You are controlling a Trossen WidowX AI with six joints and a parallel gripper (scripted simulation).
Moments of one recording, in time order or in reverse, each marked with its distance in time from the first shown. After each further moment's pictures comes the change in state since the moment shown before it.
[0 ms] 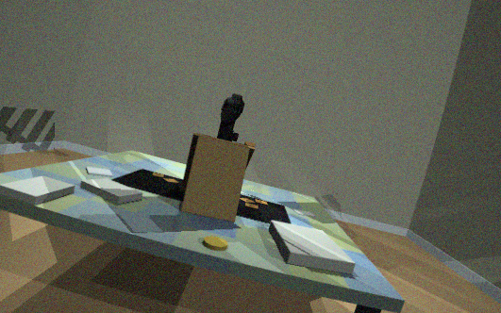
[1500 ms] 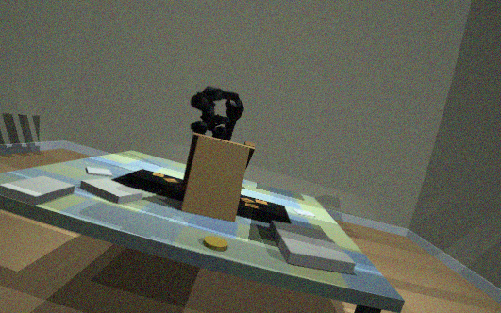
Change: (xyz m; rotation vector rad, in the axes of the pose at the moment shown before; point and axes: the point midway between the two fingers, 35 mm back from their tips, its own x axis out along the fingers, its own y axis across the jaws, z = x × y) arm -0.063 -0.050 -0.079 -0.778 -0.231 0.221
